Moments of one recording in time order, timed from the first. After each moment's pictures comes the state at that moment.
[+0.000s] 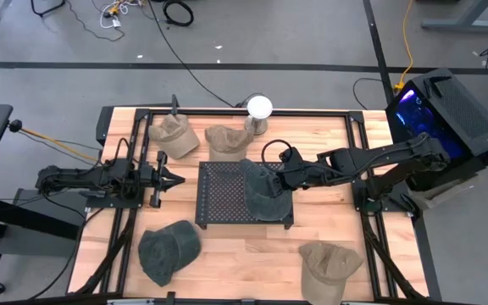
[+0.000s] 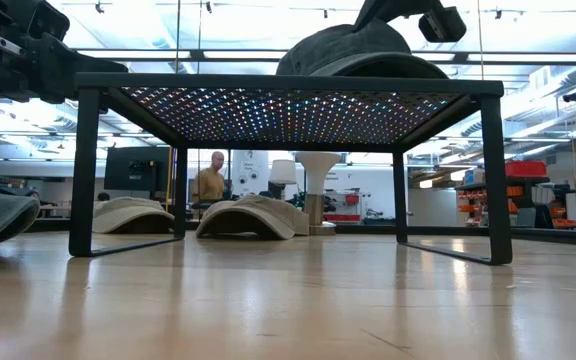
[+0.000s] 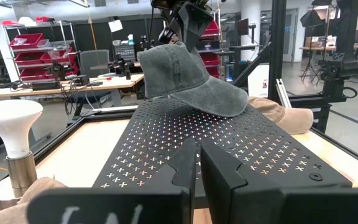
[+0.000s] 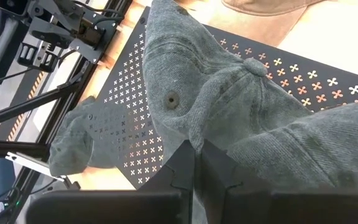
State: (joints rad) left arm -0.03 0.01 0.01 0.08 -0.02 0.07; right arm 0.21 1.44 1.36 -0.75 0.30 1.16
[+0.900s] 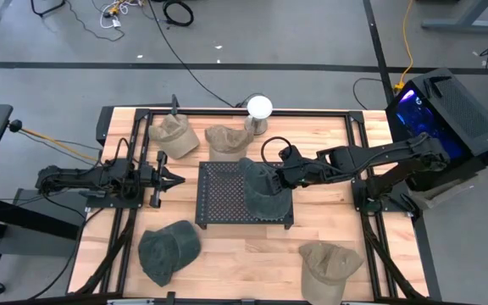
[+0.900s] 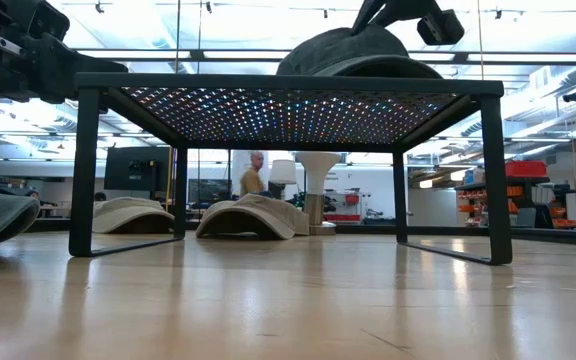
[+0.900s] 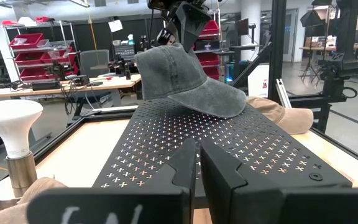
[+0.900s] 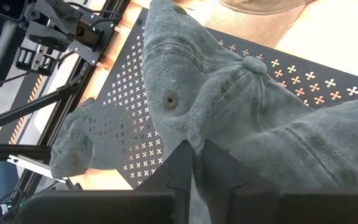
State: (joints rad) left arm -0.03 0.01 0.01 0.08 -0.02 0.06; right arm 0.18 1.44 1.36 -0.75 0.27 1.17
